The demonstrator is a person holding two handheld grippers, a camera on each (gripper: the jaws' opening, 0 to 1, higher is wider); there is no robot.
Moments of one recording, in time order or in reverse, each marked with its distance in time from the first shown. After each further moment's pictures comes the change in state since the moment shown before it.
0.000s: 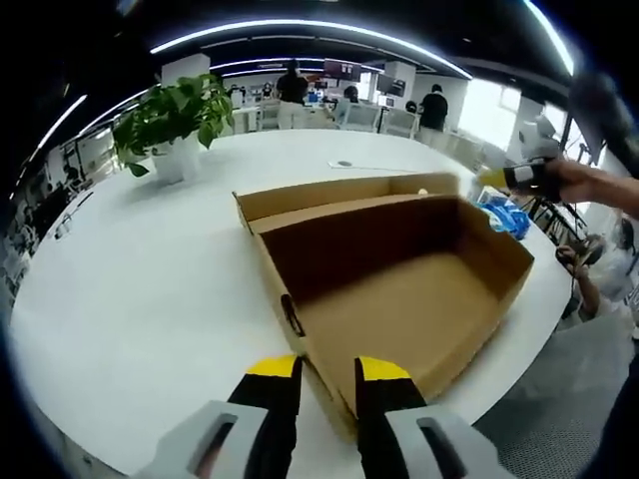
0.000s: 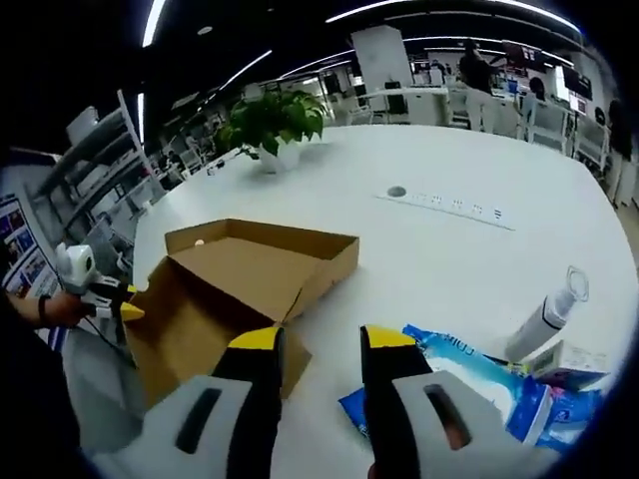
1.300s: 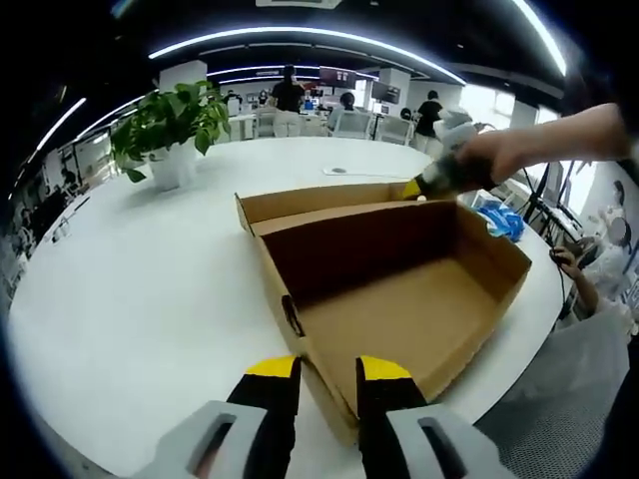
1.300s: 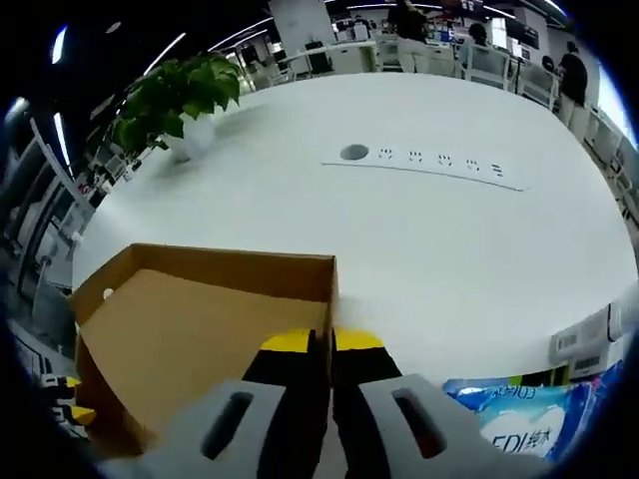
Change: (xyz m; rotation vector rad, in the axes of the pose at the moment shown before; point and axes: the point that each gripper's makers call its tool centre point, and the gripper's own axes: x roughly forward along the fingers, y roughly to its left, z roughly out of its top) left arm 0.000 -0.003 0.000 0.014 -0.037 -0.016; right arm 0.111 -0.031 0.011 0.210 0.160 -0.291
